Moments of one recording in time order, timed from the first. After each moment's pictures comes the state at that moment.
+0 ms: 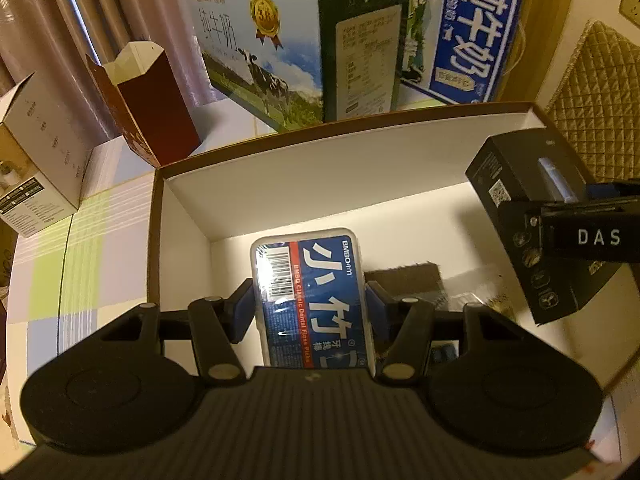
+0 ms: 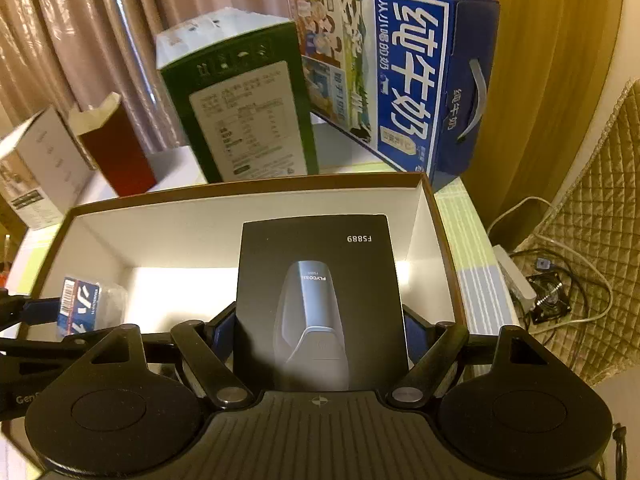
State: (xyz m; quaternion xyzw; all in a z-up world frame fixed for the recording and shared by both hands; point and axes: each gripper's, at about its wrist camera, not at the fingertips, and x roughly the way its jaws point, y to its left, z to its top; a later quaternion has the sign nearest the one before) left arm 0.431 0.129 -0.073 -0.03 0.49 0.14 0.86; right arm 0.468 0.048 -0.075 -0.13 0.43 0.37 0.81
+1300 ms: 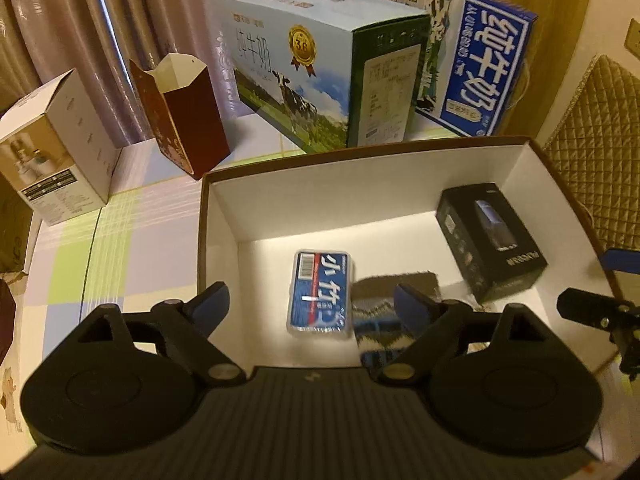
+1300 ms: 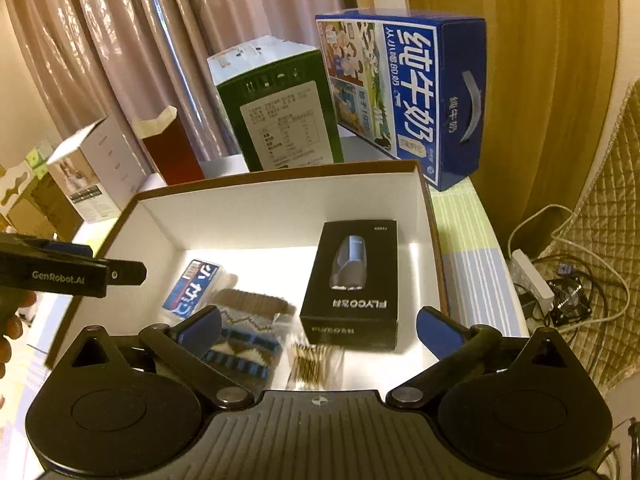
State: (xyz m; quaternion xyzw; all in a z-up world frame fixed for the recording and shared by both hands) left arm 0.392 0.133 -0.036 -0.06 0.46 0.16 0.87; right arm 0.429 -0.026 -0.050 -0.09 0.40 0.44 0.80
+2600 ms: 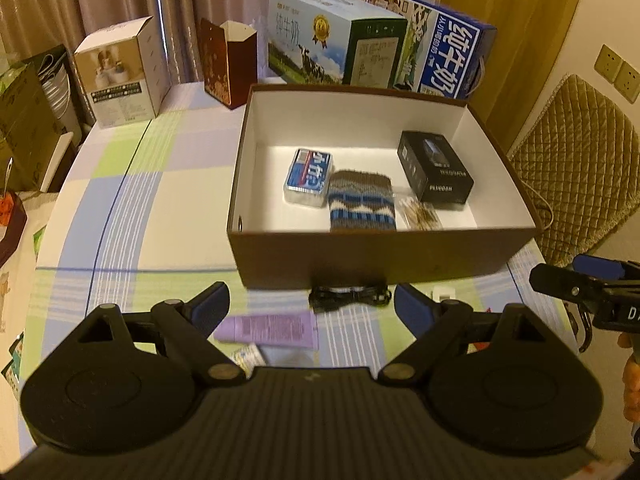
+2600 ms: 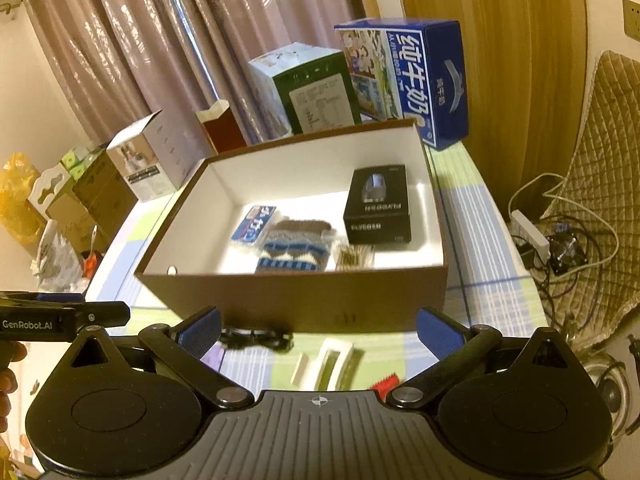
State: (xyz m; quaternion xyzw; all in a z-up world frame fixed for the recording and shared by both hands) left arm 0.215 0.055 -0.003 -0.13 0.44 0.19 0.87; right arm 0.322 -0.126 -0.019 -0.06 0.41 0.46 0.79
